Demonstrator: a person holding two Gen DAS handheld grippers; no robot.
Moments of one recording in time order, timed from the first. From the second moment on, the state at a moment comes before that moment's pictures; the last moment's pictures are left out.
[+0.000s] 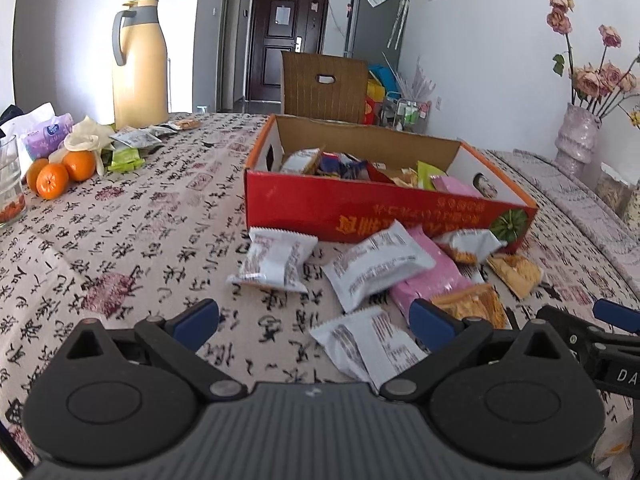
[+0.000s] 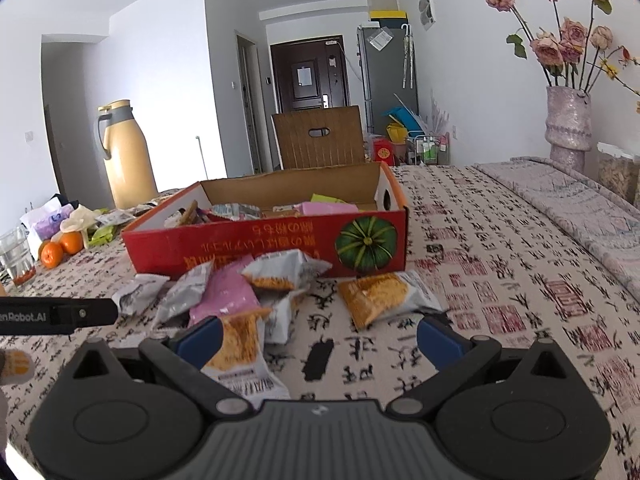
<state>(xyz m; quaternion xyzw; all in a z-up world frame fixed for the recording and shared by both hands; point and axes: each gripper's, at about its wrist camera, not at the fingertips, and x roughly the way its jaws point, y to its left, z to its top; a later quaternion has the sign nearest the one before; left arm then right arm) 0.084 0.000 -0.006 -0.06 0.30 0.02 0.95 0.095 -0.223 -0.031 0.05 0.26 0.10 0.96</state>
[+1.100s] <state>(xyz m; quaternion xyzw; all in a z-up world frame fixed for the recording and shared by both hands) 0.106 -0.037 -0.036 -0.02 0.35 0.03 0.94 0.097 -0.241 -0.056 0.06 0.29 0.09 0.95</state>
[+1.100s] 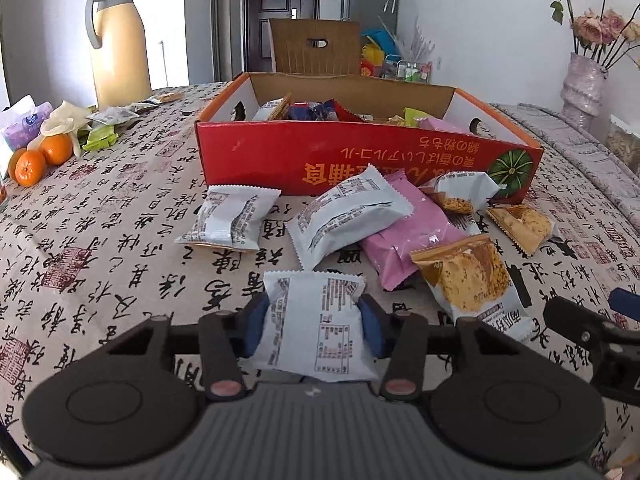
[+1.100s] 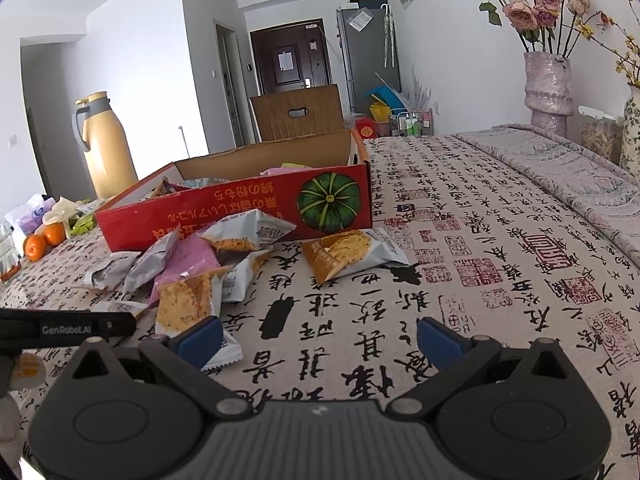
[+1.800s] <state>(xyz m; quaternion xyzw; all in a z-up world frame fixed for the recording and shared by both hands) 0.087 0.008 -0.009 -0.05 0.30 0.01 0.95 0.116 -0.160 -0.051 0.01 0.30 0.14 0.94</state>
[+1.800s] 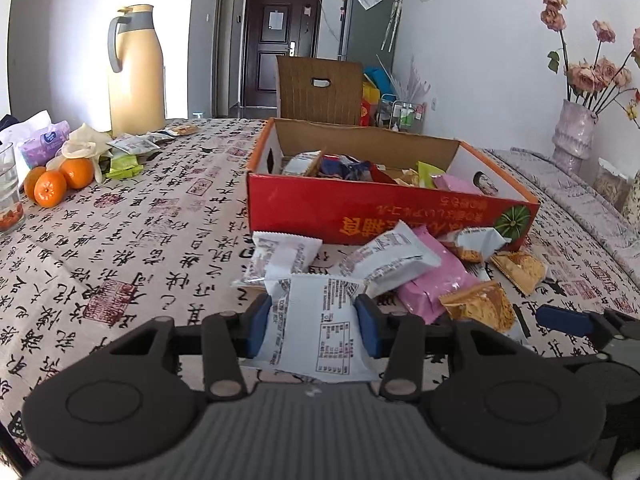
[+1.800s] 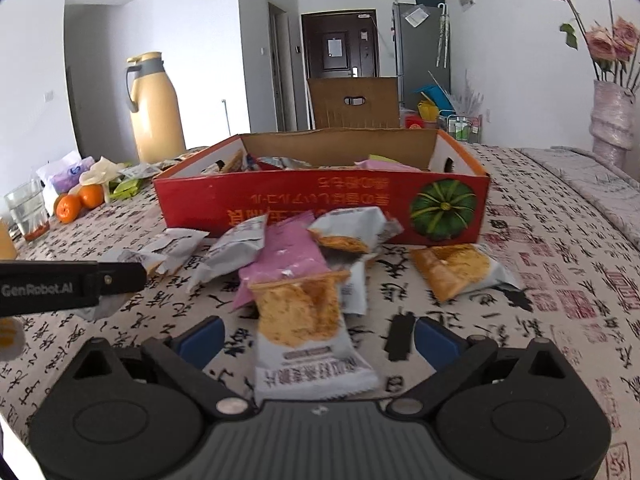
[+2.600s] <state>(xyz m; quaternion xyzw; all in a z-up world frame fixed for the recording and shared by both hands) 0.087 0.013 0.004 -0.06 0.28 0.00 0.96 0.106 -0.161 -0.032 -0.02 0.28 0.14 0.95</state>
